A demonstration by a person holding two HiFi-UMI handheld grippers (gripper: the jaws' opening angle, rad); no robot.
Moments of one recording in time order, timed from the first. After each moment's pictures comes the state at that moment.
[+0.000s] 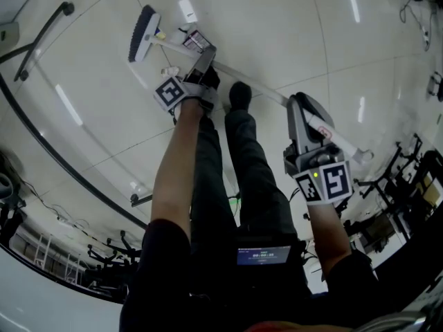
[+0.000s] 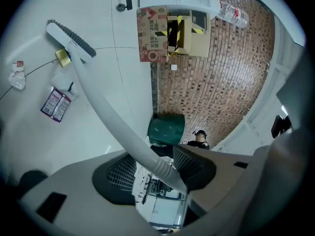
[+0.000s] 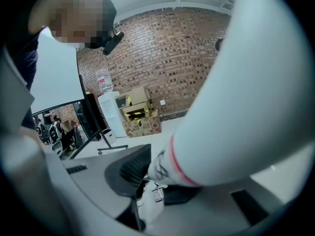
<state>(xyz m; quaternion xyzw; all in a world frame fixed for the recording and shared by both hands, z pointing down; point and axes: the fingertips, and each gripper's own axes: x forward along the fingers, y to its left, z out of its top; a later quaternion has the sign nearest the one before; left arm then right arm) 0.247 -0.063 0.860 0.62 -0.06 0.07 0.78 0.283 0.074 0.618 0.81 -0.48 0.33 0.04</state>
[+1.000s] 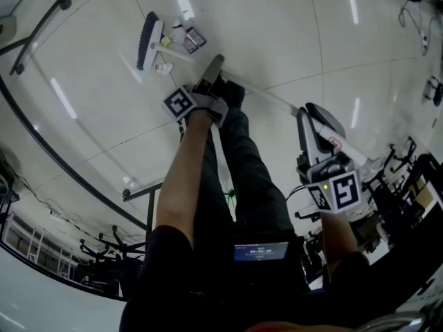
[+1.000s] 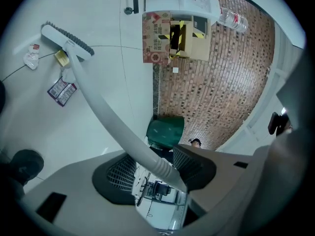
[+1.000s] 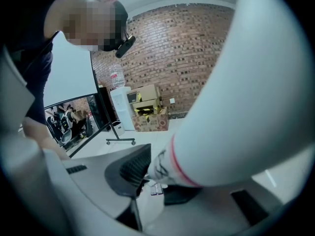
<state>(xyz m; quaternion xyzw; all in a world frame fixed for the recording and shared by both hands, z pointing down) 0.247 -0.016 0.837 0.60 -0.07 0.05 0.79 0.293 0.105 0.591 0.77 -0.54 0.33 0.09</state>
